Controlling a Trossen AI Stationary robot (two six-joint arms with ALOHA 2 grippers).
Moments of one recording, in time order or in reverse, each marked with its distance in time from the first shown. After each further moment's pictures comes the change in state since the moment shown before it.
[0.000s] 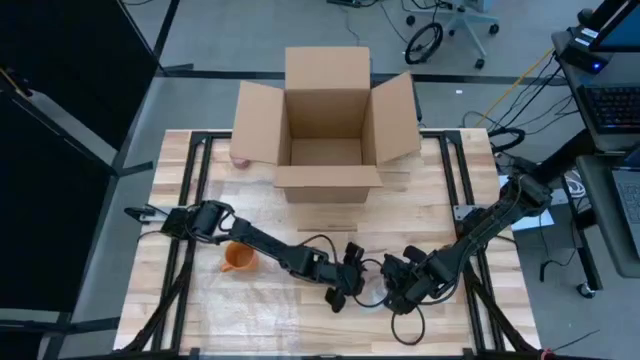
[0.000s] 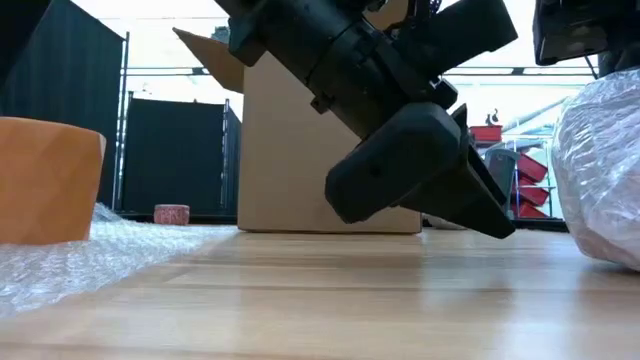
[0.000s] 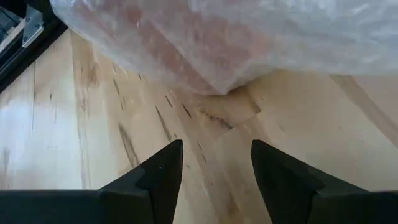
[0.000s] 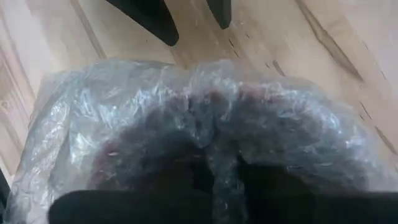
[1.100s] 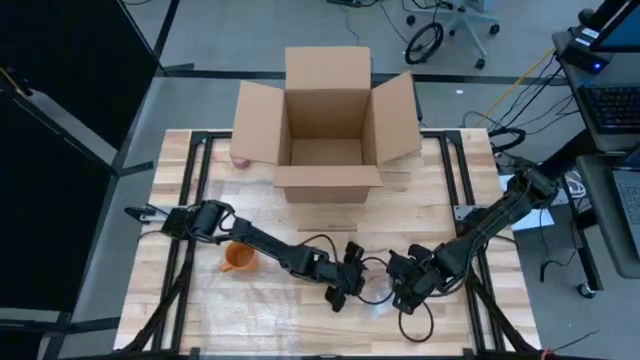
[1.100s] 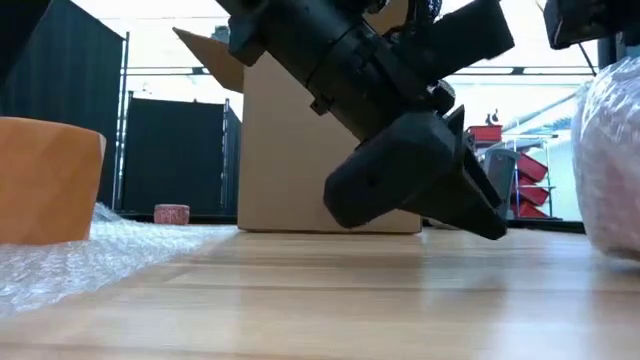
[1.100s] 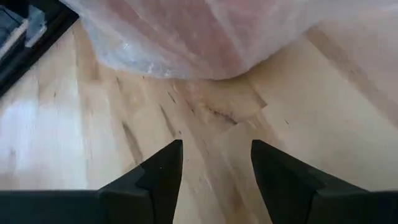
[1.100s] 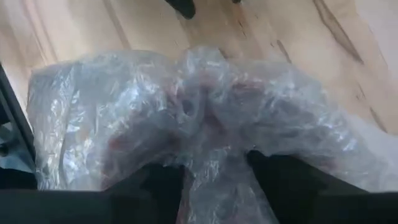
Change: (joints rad) left arm -0.007 -0.005 0.012 -0.036 -0.074 0.060; right arm -0.006 -0.122 -0.002 -0.049 -0.064 -0.054
